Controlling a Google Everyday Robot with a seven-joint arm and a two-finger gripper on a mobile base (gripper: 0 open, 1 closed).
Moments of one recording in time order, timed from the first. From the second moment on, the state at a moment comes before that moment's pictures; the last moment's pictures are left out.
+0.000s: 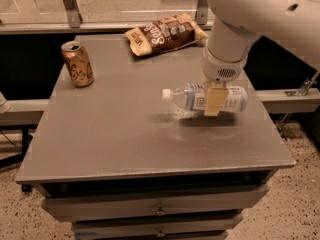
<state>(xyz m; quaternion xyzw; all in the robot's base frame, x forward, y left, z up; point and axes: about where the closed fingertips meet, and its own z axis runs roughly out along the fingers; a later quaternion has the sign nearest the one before) 0.547 -0.133 0.862 -0.69 0.71 -0.06 0.10</state>
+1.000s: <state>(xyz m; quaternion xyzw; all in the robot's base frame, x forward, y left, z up) 0.584 -0.212 0.871 -0.59 0.78 -0.17 0.07</state>
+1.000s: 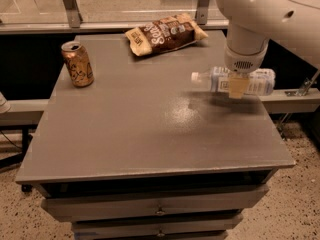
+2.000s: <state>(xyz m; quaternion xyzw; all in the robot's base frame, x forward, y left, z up) 0.570 -0.206 0.883 -0.57 0.81 -0.08 0.10</state>
